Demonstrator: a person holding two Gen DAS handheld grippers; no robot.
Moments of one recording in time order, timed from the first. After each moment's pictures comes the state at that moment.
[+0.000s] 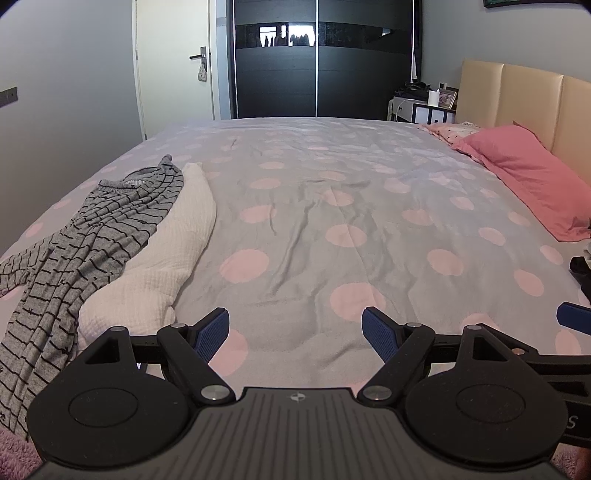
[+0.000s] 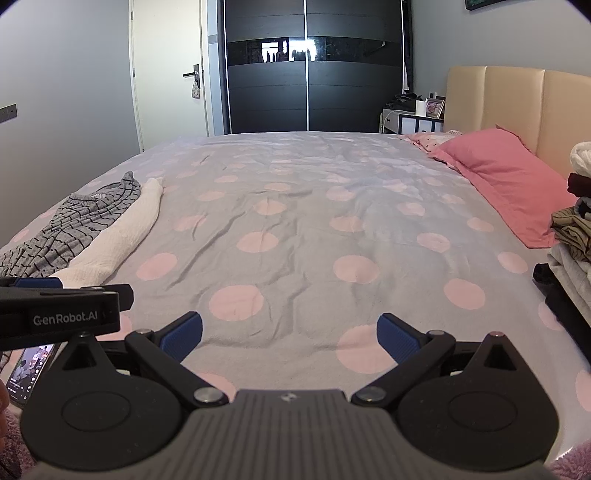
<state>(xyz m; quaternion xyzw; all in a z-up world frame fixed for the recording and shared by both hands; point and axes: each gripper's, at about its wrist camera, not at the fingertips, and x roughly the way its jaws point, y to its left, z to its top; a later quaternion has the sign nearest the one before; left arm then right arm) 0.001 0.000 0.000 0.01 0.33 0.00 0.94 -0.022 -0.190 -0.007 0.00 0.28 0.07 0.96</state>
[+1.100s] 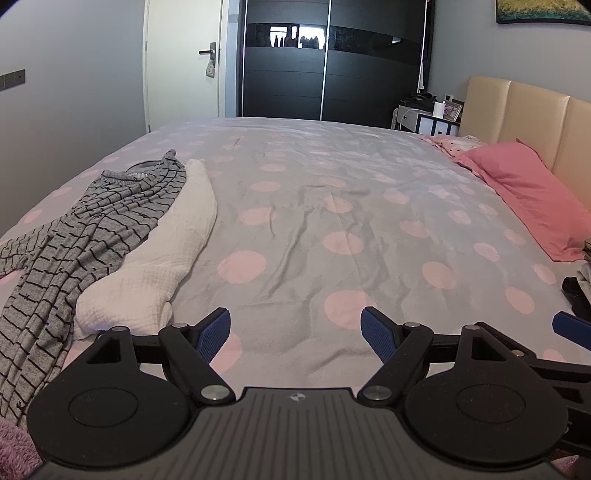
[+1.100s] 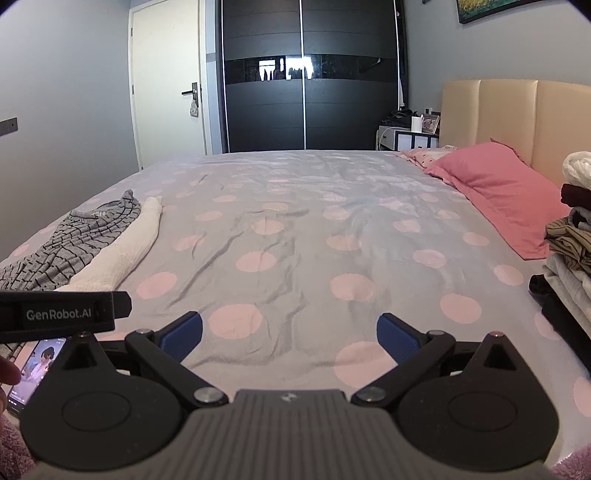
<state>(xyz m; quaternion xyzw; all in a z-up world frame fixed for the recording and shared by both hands) -0.003 0.007 0.007 -0.03 0.32 0.01 0.95 -0.029 -0.185 0.000 0.01 0.25 0.06 0.97</state>
